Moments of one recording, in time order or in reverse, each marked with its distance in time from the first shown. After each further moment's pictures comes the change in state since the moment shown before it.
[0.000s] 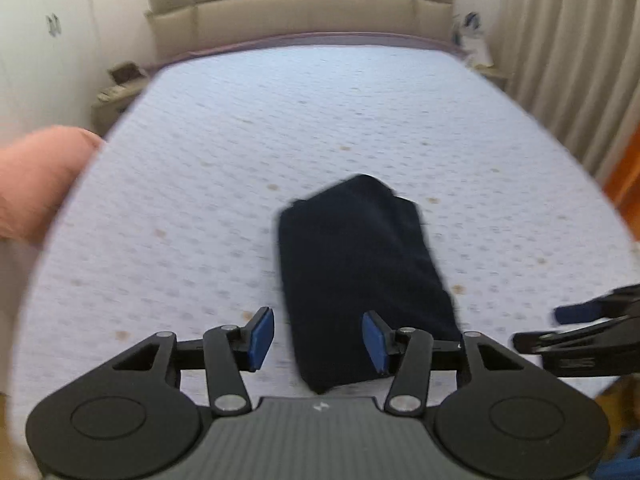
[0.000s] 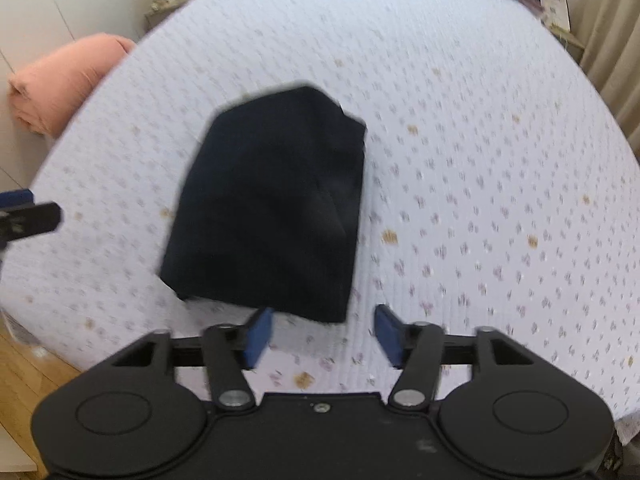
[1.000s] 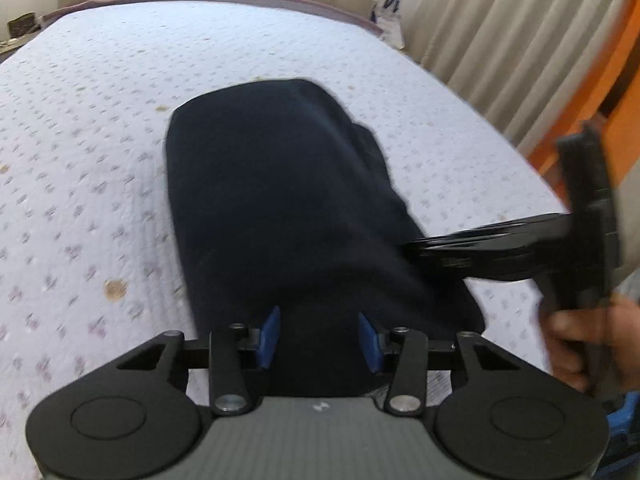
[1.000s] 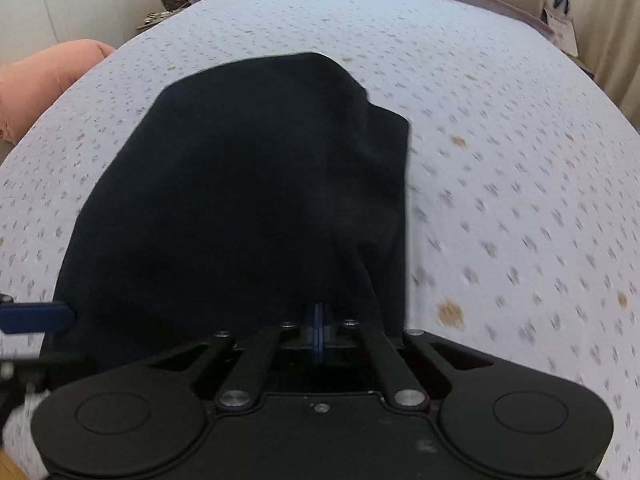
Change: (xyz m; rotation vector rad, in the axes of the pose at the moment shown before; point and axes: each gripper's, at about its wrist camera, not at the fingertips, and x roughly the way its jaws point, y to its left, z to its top) left arm 0.216 0.034 -0.079 0.019 0.035 -0.424; right arm 0.210 -0.019 0.018 0.010 -0.073 -0.060
